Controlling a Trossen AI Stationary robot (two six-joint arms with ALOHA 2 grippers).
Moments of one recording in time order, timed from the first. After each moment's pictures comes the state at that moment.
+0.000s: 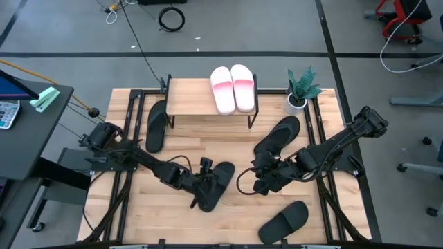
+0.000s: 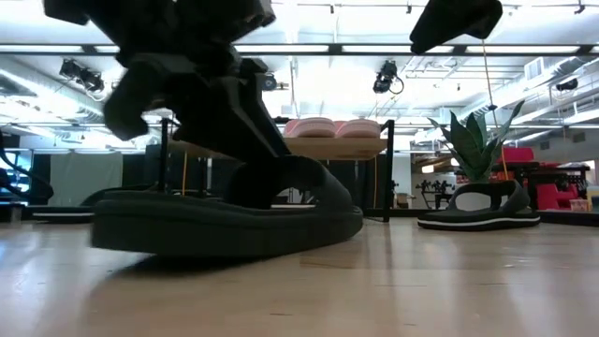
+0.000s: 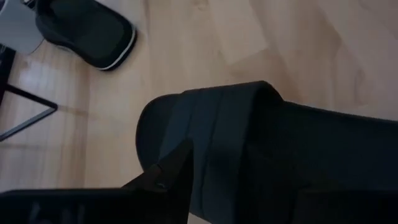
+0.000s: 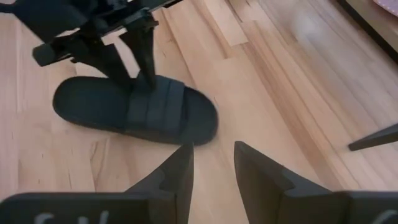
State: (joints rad) left arm -0.43 1.77 0.97 -0.01 -0.50 0.12; right arm 0.49 1.43 1.15 -0.70 0.58 0.70
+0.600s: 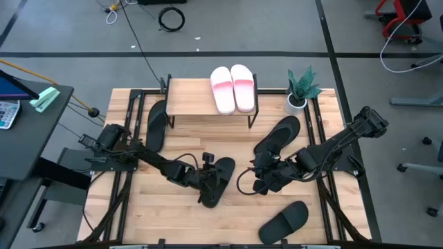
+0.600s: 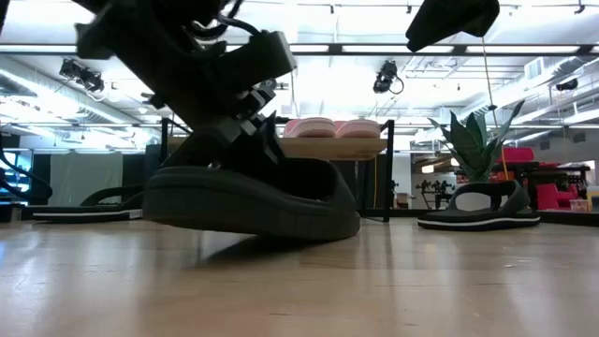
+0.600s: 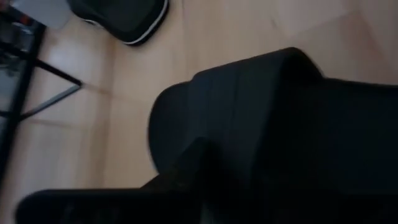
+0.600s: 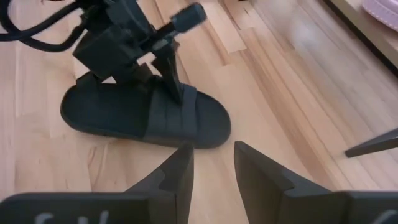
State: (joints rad) left arm -0.37 1.86 0.98 0.05 -0.60 0.12; right arm 0.49 1.43 1.15 -0.68 0.60 0.68
